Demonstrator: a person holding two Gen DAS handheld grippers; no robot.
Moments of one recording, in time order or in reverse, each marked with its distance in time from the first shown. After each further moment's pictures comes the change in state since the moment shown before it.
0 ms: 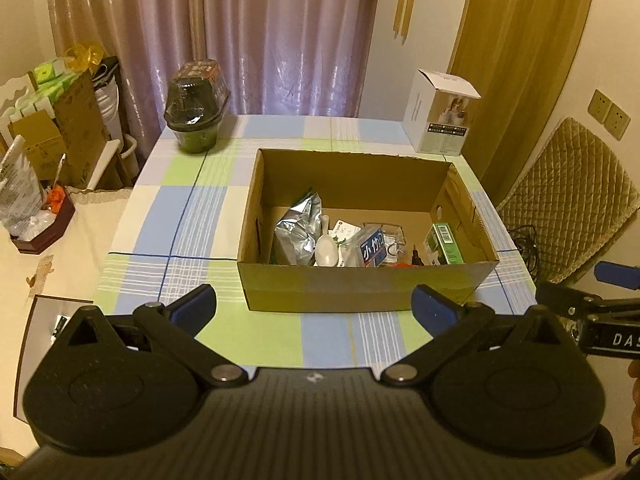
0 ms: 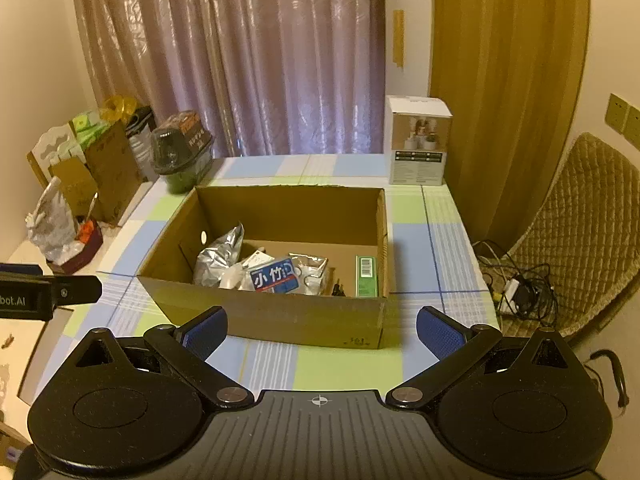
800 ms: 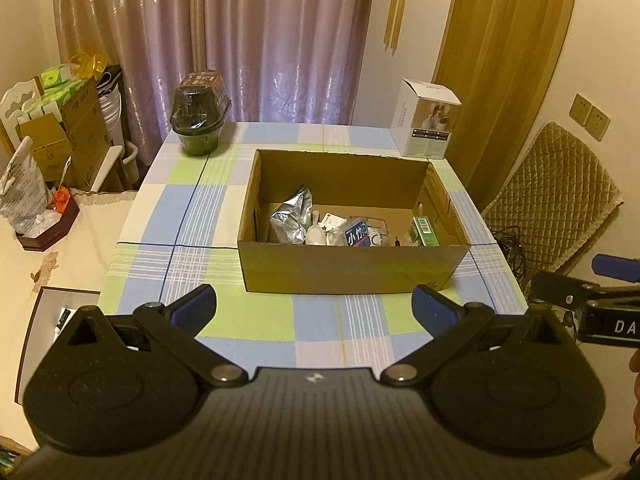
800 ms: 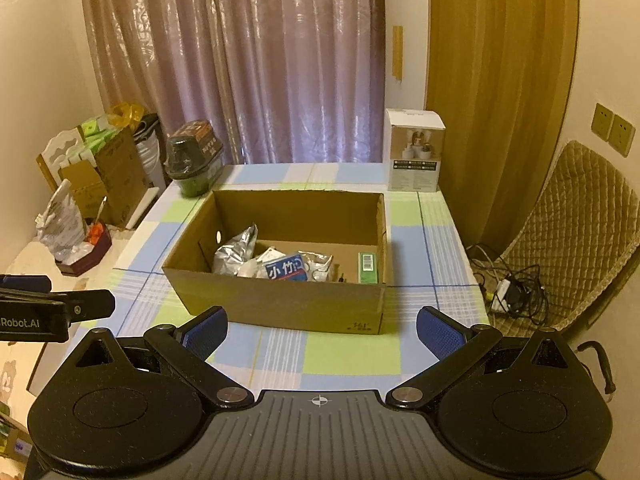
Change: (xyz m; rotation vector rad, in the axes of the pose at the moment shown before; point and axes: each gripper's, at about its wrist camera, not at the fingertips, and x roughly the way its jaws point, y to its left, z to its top) left arm -0.052 -0.008 -0.030 -0.003 -0.034 -0.017; right arm -0.051 0.018 -0.016 -0.022 -0.022 -0.002
